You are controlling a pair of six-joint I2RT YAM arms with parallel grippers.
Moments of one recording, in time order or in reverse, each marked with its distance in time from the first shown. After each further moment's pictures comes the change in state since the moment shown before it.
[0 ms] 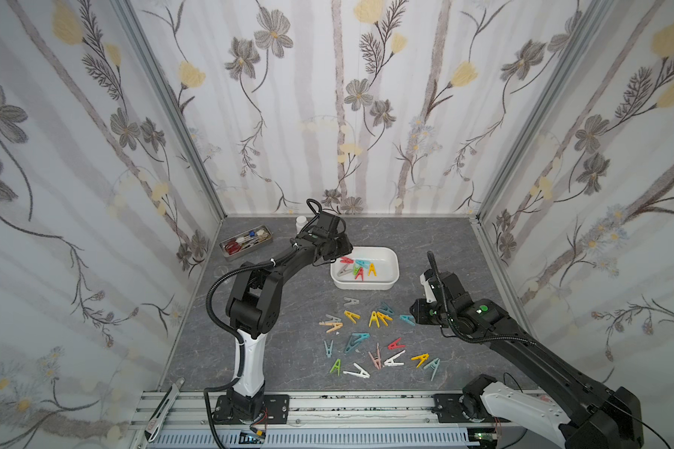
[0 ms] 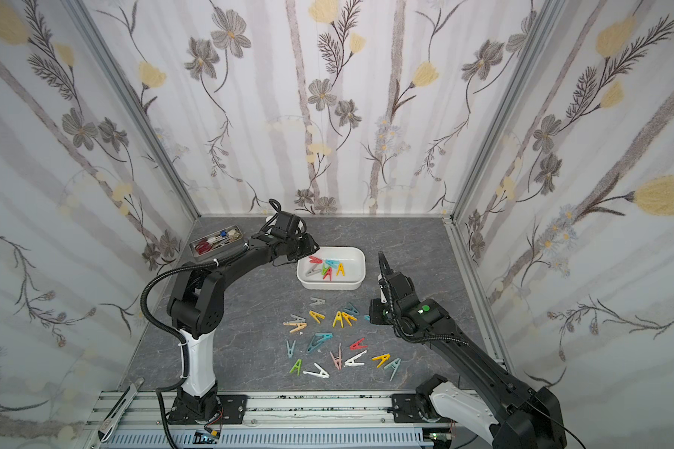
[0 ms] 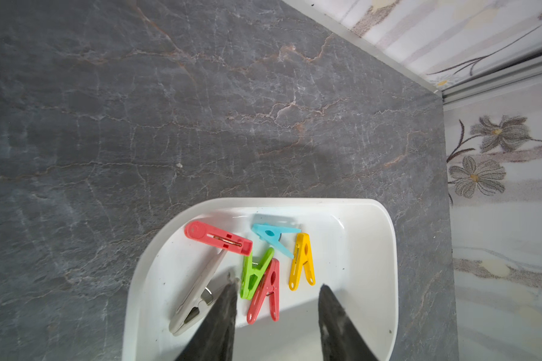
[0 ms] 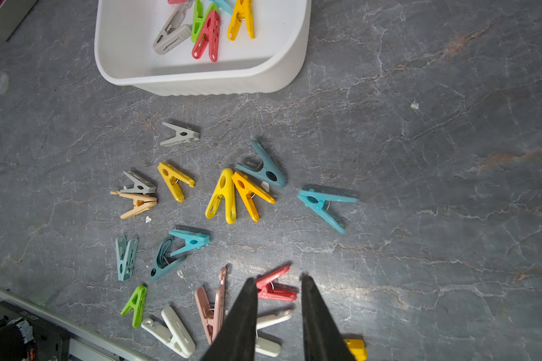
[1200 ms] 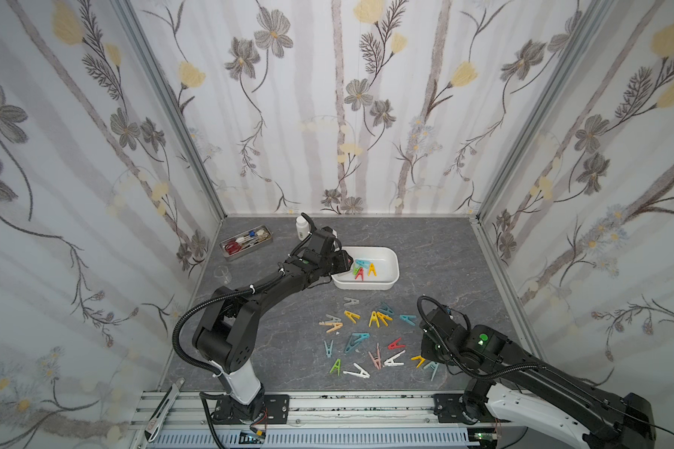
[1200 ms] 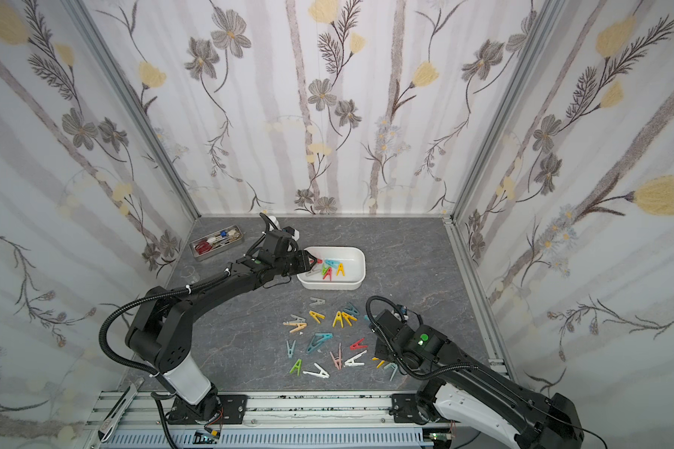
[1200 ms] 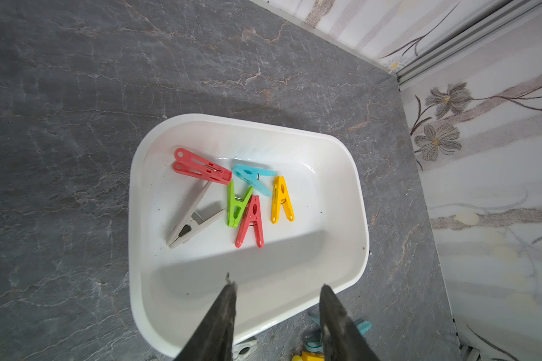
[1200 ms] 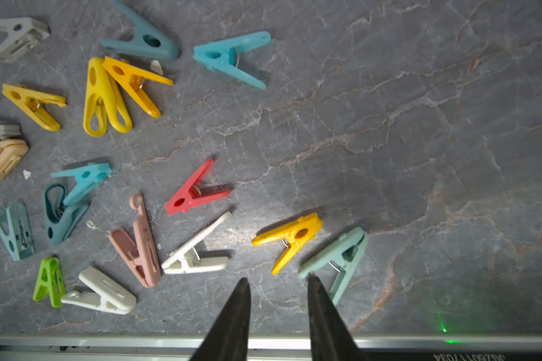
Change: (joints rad) left arm -0.060 -0.334 -0.438 0.232 -0.026 0.018; right arm 0.333 -0.154 -0.151 -0.305 0.212 0.497
